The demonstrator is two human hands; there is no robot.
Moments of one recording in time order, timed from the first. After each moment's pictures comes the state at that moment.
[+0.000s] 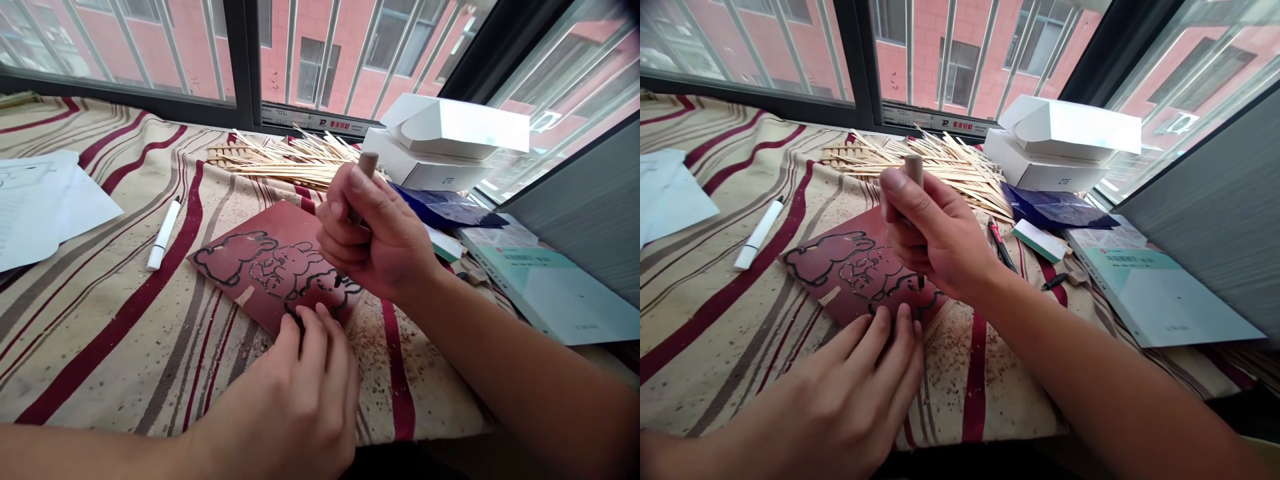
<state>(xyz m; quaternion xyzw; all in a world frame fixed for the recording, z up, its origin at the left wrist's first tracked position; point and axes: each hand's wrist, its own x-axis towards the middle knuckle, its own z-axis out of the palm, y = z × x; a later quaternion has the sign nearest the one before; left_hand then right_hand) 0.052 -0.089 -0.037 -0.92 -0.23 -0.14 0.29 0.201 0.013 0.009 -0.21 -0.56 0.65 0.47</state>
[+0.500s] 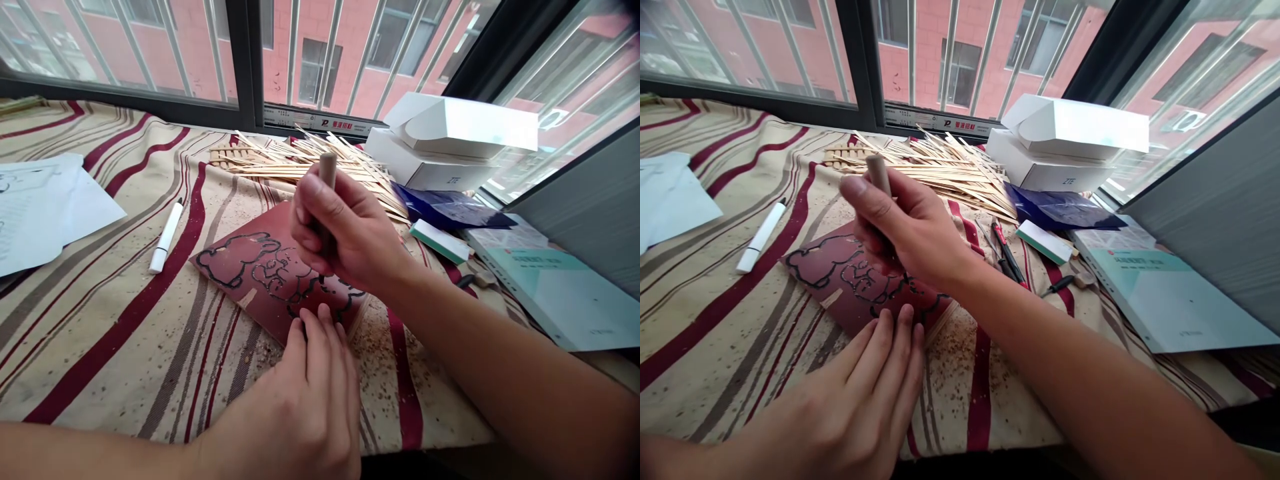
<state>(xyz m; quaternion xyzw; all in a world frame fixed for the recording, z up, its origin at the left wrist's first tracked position) 0.052 -0.090 -0.047 -0.91 -0.22 -0.15 0.32 0.181 0.024 -0.003 -0.20 -0.56 0.64 0.48</state>
